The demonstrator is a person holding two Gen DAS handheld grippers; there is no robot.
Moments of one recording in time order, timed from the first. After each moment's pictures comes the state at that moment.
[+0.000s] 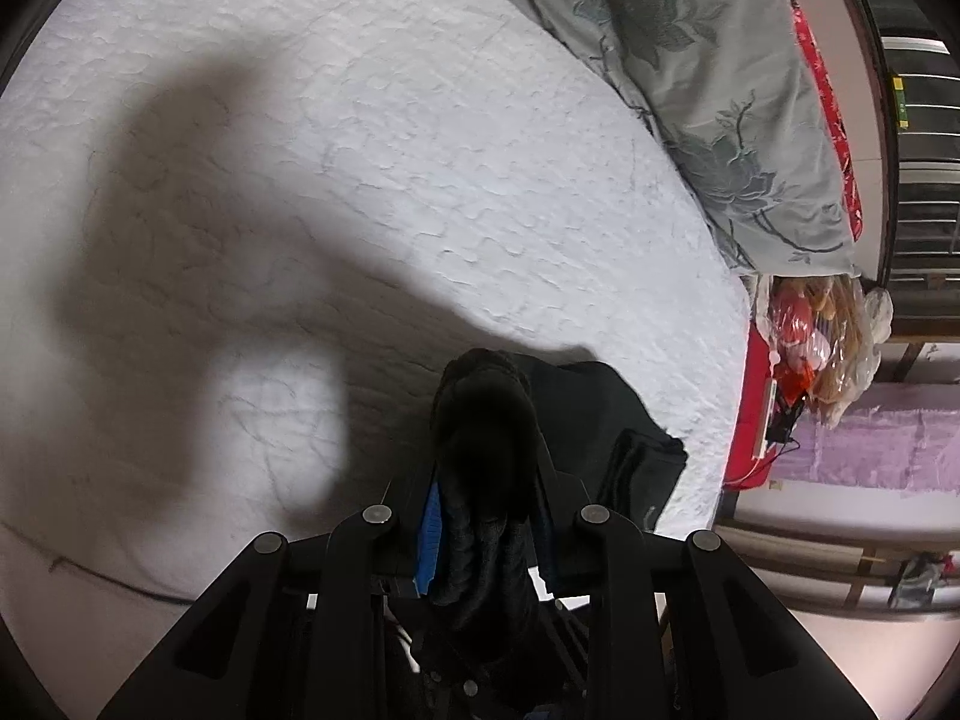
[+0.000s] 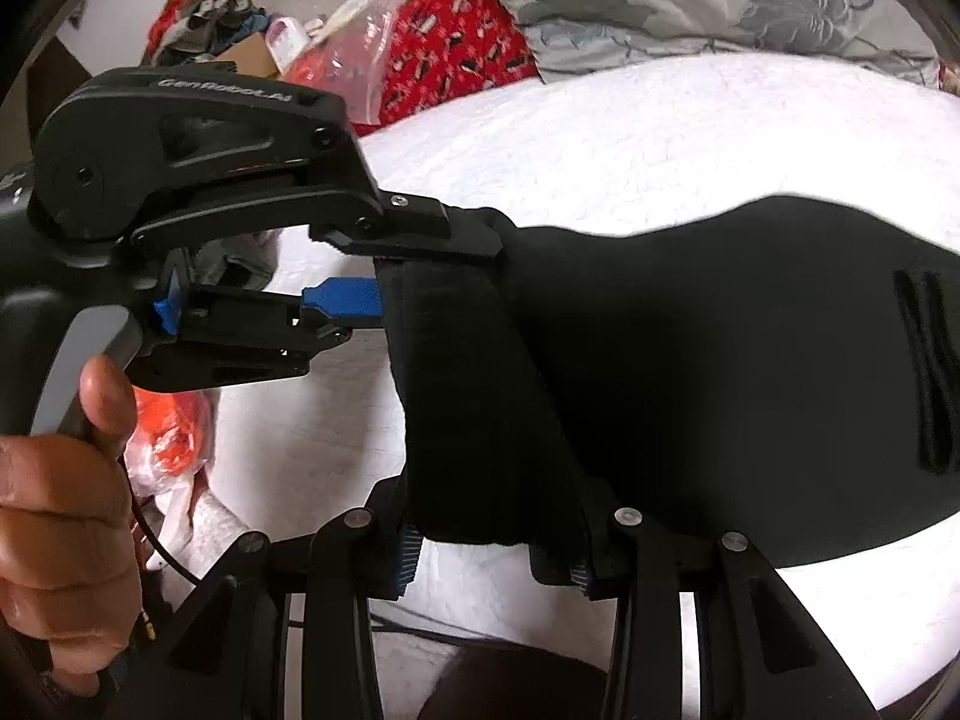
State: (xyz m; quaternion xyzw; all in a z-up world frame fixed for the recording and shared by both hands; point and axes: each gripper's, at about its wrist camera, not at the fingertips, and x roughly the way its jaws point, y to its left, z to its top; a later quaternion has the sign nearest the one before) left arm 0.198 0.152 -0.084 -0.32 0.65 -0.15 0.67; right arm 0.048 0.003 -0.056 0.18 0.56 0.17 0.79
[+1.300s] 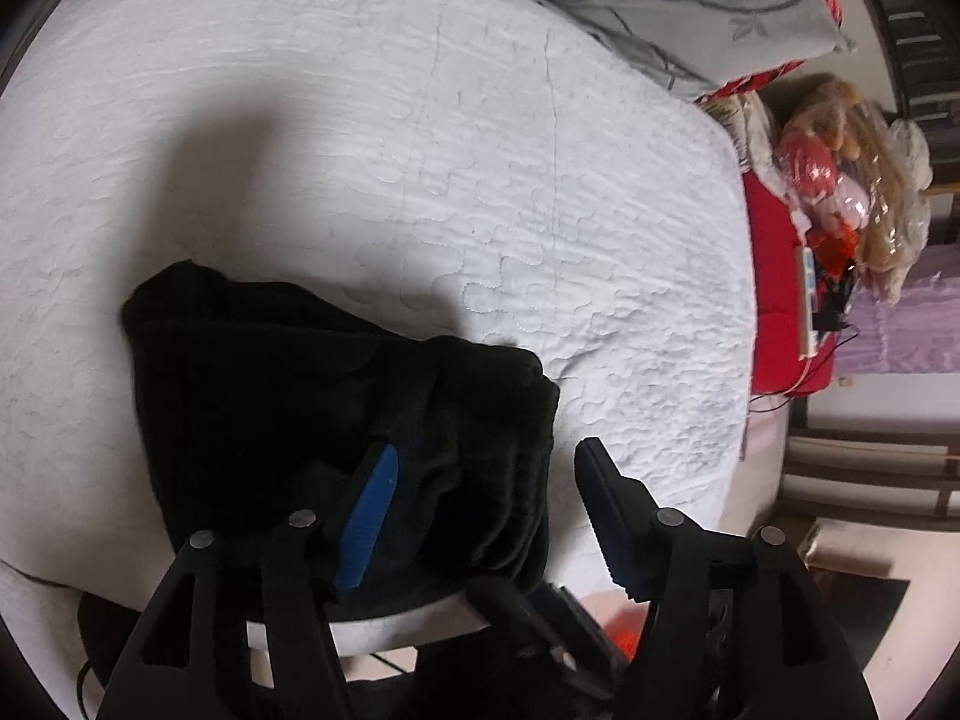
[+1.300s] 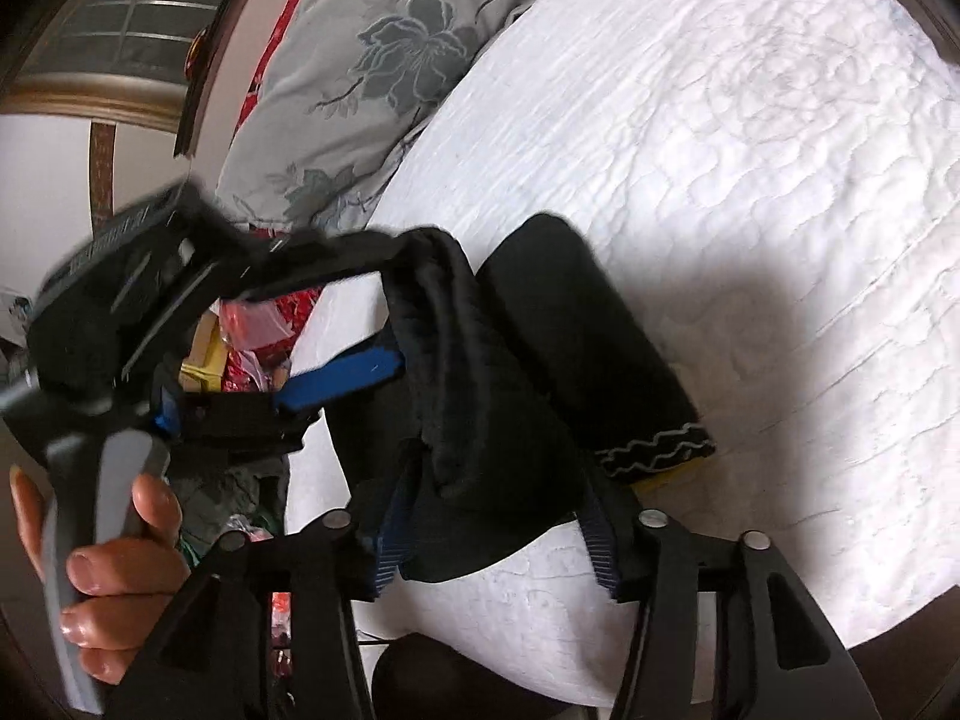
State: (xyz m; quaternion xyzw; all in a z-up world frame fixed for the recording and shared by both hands) left arm 0.197 -0.144 -0.064 -0.18 0.69 -0.20 0.67; right arm 0.010 -0.300 -0.093 0.45 0.52 0.06 0.72
